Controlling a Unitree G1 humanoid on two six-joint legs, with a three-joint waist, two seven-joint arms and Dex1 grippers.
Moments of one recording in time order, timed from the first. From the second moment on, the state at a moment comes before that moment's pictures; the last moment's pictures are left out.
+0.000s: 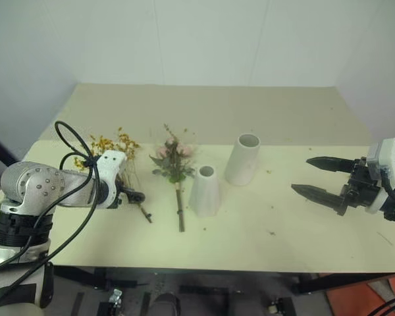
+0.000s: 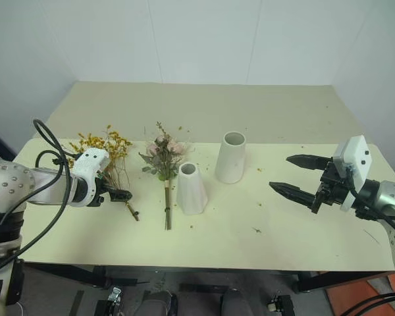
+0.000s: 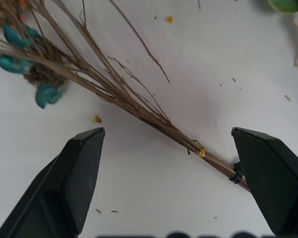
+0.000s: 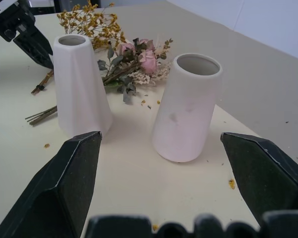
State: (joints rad) left arm -0.67 0.78 0.08 -0.03 -1.24 1.61 0.34; right arm -0.16 -0.90 -0.41 -0.28 0.65 0.49 1.05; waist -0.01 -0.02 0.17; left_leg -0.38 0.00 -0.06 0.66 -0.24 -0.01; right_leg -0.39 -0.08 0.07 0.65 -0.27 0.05
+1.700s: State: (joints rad) left arm -0.94 0.54 0.32 0.20 -0.75 1.56 0.77; right arm -0.10 -0.87 -0.44 -0.33 0.65 0.49 1.00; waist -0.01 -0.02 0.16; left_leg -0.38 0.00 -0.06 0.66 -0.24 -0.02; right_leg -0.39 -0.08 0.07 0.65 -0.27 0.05
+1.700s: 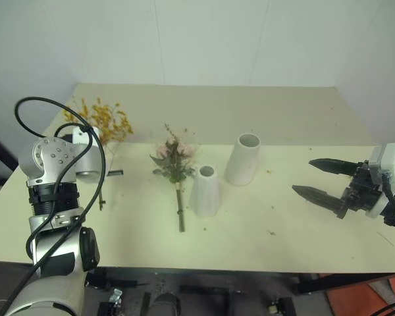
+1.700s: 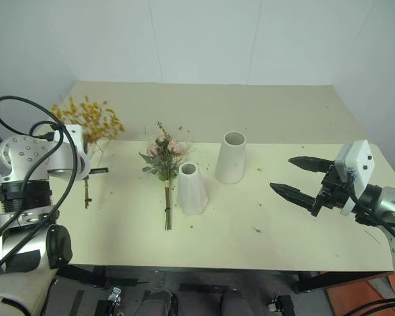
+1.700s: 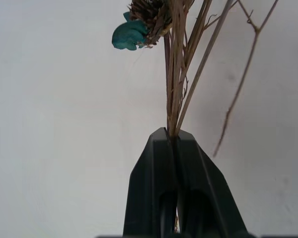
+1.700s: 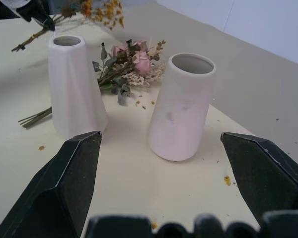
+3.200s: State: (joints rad) left arm -1.45 0.20 0.06 0.98 -0.43 0.31 -0.94; right arm -0.06 -0.84 -0.53 -0.42 0.73 0.55 0.76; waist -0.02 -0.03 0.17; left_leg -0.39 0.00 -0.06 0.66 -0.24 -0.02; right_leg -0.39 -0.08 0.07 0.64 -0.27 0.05
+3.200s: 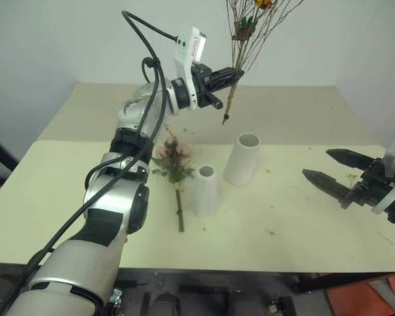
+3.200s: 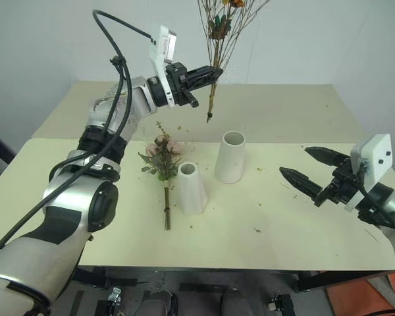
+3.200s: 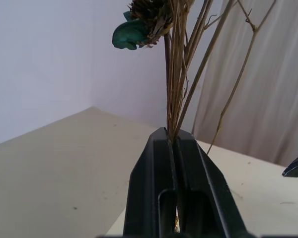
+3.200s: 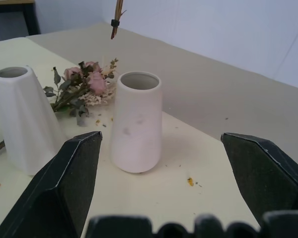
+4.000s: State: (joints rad) left arm -1.48 0.04 0.12 1.16 -0.33 0.13 -0.99; right arm 0.01 -0.82 -0.55 -0.50 0.75 0.55 0.72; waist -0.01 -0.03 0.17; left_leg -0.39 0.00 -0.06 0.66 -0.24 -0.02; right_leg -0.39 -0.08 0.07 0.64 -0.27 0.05
